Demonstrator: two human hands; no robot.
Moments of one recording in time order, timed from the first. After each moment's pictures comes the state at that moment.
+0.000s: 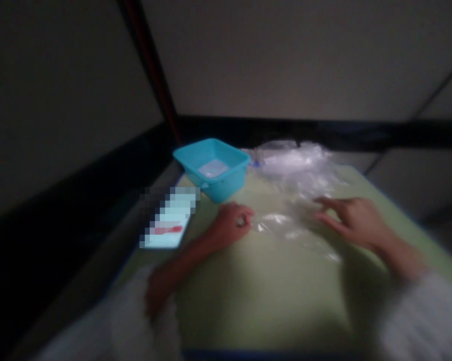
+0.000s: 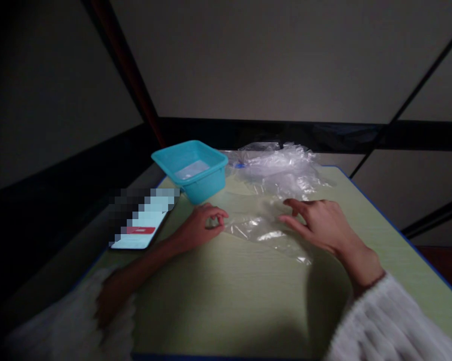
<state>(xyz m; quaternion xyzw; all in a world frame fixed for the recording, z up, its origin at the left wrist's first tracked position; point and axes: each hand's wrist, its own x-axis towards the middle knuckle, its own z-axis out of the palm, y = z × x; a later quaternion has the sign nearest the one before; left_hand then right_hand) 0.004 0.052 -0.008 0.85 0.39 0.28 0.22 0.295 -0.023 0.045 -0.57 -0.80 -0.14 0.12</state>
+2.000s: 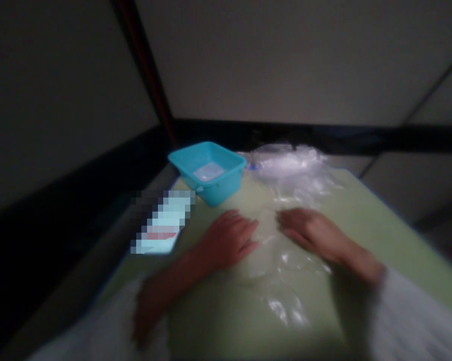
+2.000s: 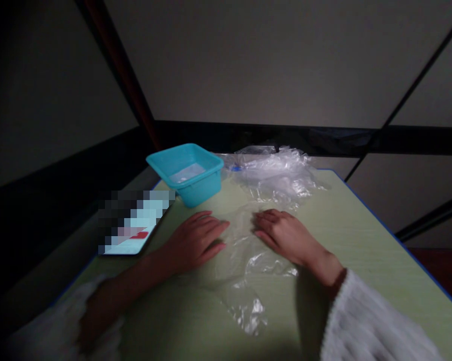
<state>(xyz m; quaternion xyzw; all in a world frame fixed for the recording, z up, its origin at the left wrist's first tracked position) 0.000 0.024 0.002 0.95 0.25 0.16 -0.09 0.261 -0.008 0.011 -0.45 -0.89 -0.01 0.13</state>
